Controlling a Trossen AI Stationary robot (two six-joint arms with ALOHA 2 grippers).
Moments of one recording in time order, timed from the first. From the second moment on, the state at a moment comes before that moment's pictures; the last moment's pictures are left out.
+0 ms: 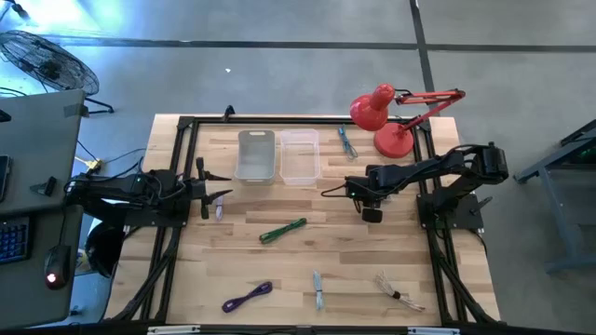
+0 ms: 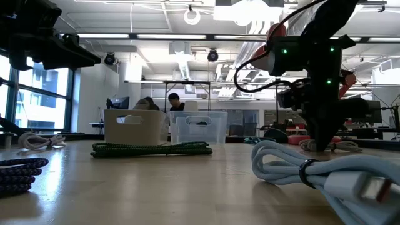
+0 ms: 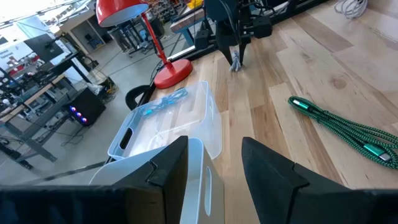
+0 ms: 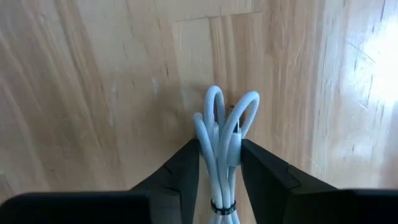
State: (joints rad) left arm -0.10 0.06 0.19 -0.30 -0.32 0.41; right arm -0.10 1.57 0.74 -0.67 0.19 0.04
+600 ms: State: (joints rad) left arm -0.10 0.06 0.19 -0.14 -0.31 0.36; right arm -0.06 1.43 0.73 -0.37 0.32 0.00
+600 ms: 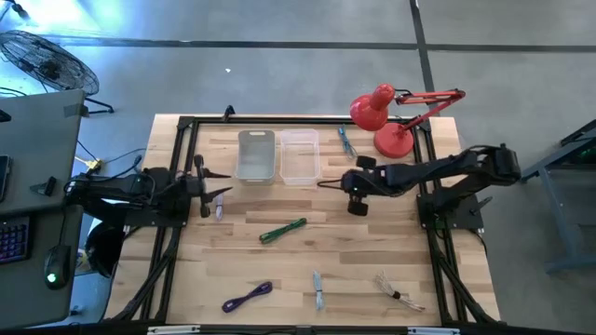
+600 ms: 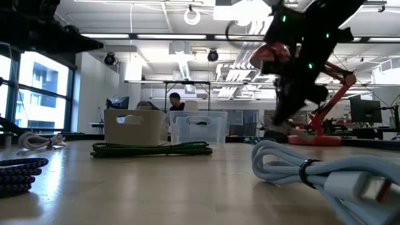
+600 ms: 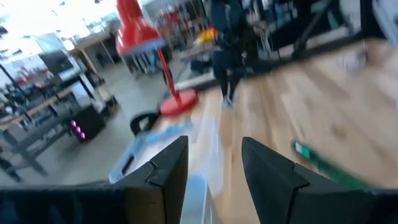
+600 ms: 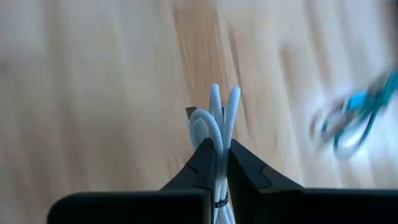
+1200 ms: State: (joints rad) left arm -0.10 0.41 0.21 0.39 -0.07 0.44; right arm 0.08 1.30 0.73 0.09 0.24 -0.27
